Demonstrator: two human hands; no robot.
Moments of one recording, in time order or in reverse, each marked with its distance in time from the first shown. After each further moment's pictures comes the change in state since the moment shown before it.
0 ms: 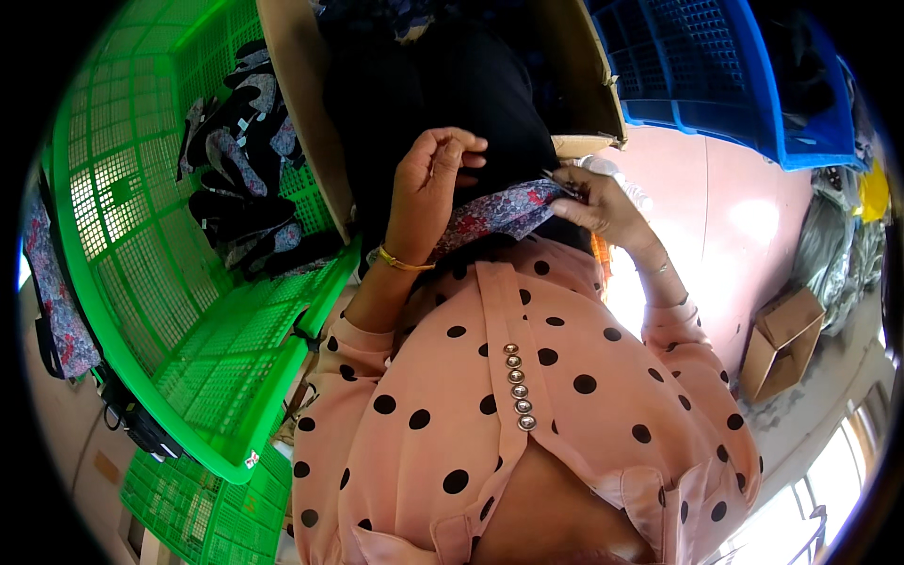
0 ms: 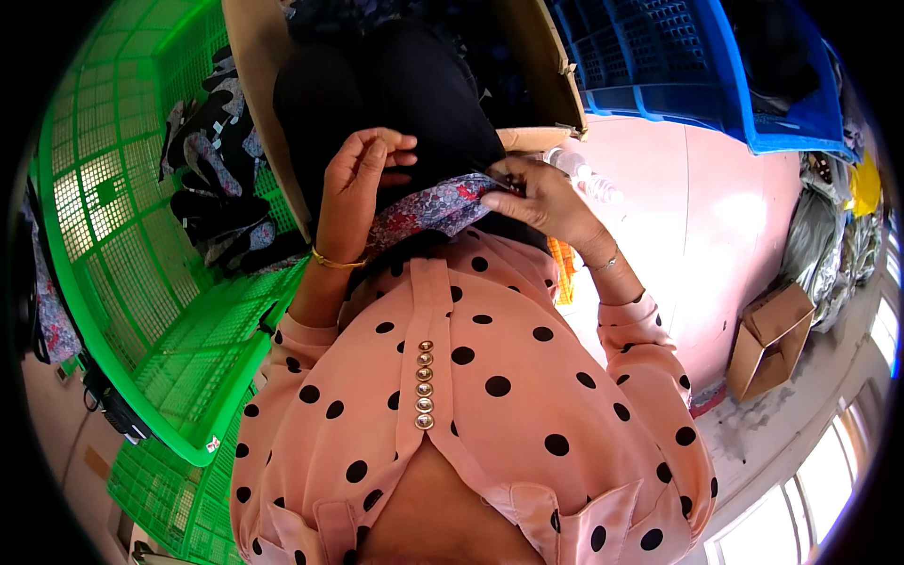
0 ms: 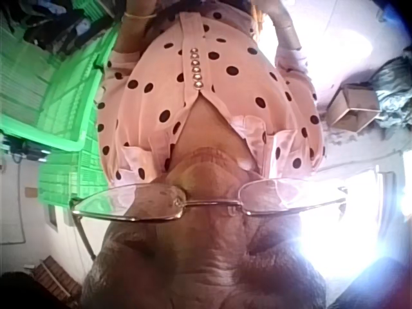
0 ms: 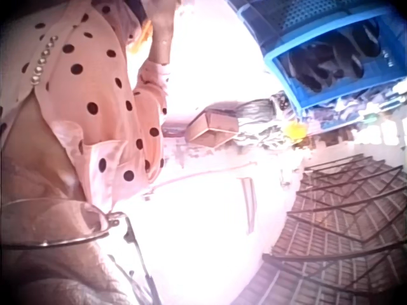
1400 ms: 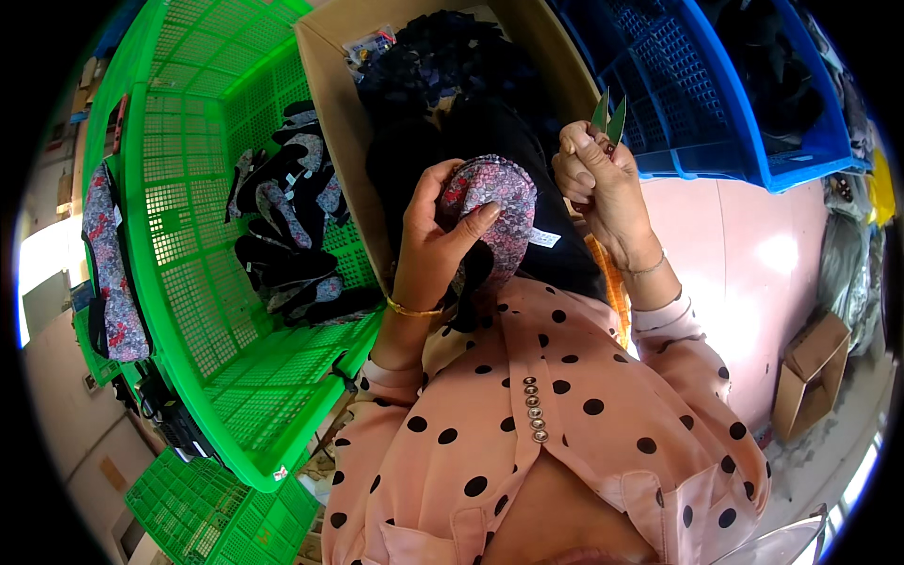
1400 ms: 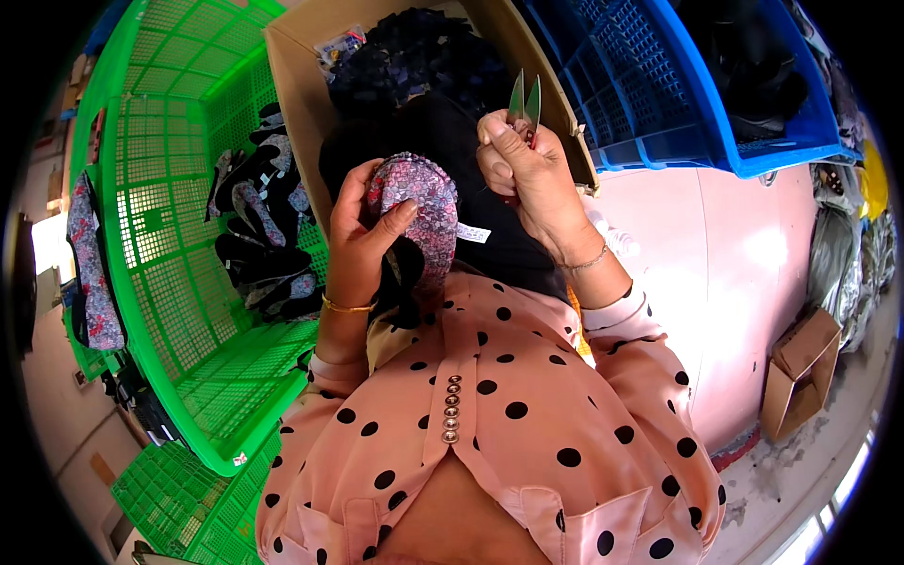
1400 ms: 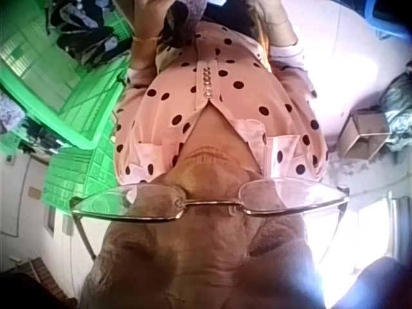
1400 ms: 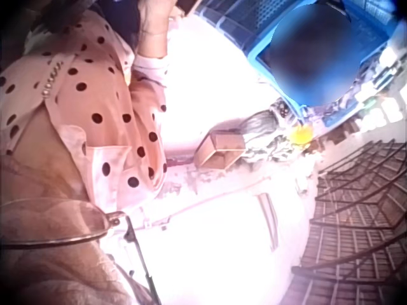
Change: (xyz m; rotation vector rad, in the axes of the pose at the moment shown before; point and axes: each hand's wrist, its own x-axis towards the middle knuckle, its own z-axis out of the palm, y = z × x) left_hand -0.001 0.063 -0.004 -0.042 -0.048 0.235; right_hand 0.057 -0.109 -0.012 0.965 0.190 -0.260
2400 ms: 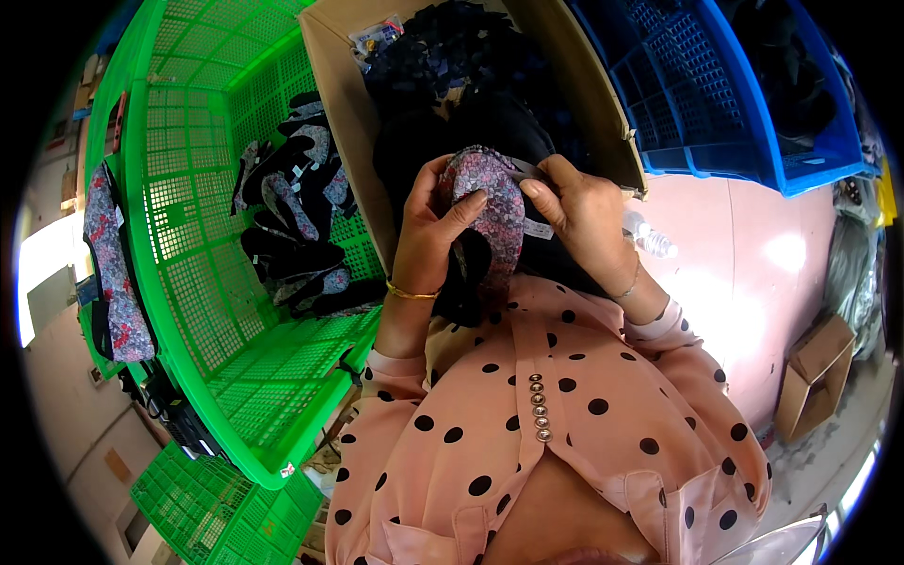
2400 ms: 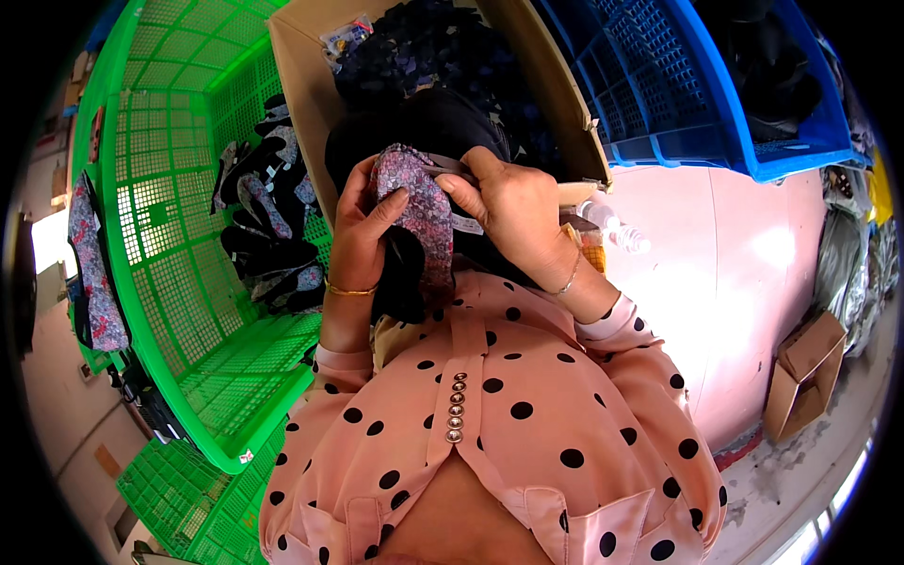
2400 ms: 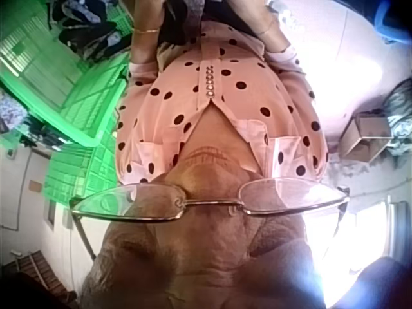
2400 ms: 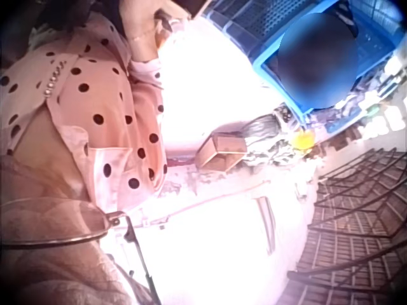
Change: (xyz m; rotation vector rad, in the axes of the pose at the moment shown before) left_hand 0.004 -0.012 -0.017 -0.178 0.069 -0.140; right_hand -0.011 0.035 0.014 -1.461 0.084 -0.481
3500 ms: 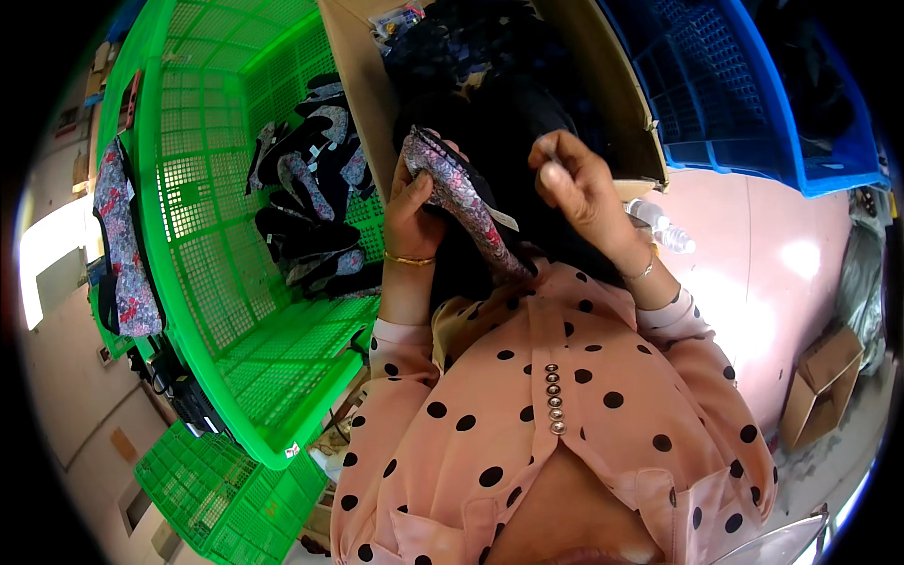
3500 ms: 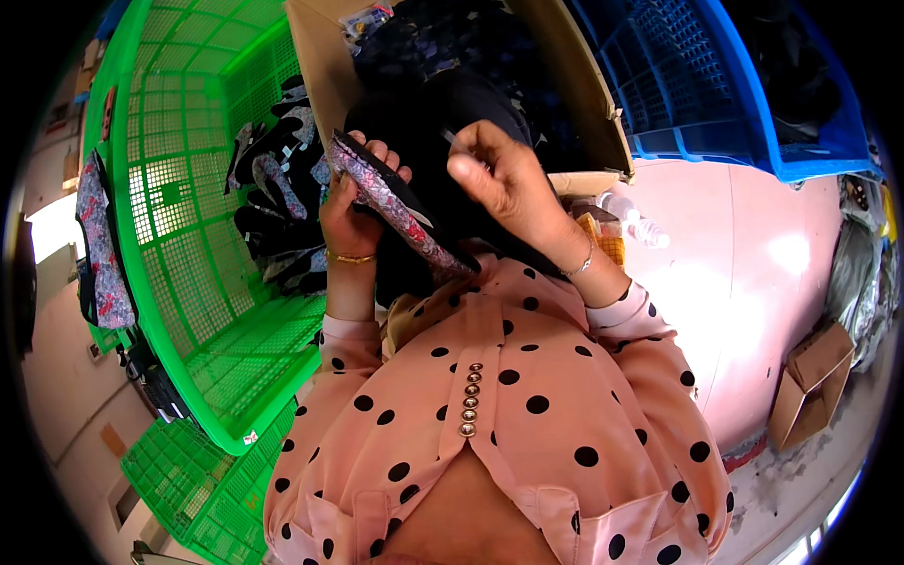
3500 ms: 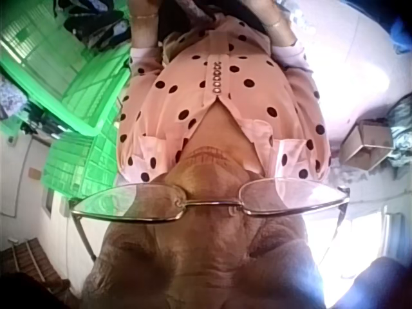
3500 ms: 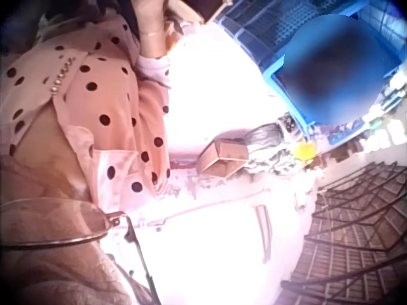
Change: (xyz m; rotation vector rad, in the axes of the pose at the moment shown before) left_hand 0.010 -0.027 -0.055 -0.474 -0.132 0.079; right_hand 0.000 0.002 0.017 1.000 -0.248 0.214
